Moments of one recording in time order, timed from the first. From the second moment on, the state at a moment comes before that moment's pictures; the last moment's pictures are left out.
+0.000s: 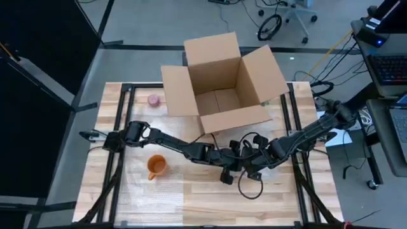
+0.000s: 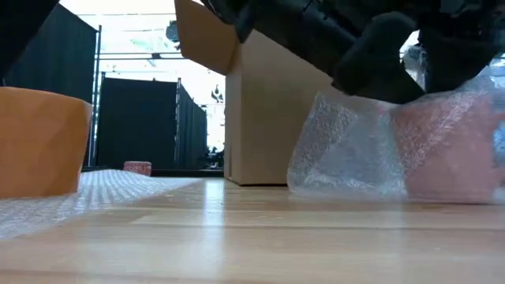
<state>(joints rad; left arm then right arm) -0.19 2.23 1.68 0.02 -0.13 0.36 0.45 1.45 1.02 -0.94 0.23 0.70</state>
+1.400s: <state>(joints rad) -0.15 2.28 1.68 -0.01 0.09 0.81 0.45 1.46 1.02 -0.91 0.20 0.67</state>
